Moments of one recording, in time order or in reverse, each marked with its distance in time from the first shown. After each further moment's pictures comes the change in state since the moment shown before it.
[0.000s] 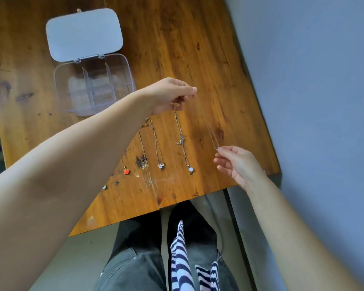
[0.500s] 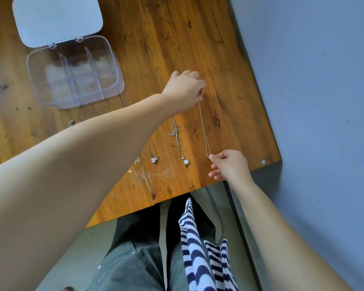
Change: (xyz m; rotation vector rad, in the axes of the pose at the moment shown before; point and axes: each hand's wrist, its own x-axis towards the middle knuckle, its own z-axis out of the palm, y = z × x) left_hand 0.053 -0.027 0.051 1.180 0.240 0.452; right_hand 0.014 0.038 0.002 -0.512 0.130 -0.051
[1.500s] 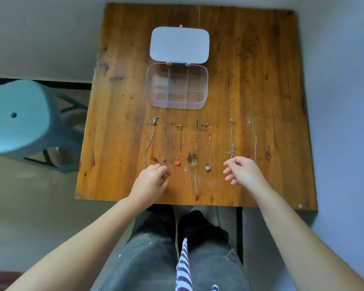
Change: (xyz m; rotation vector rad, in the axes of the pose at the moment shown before) left_hand -0.304 -0.033 0.041 -0.353 0.221 -0.569; right_hand -0.036 -0.075 0.055 -0.330 -0.191 -0.277
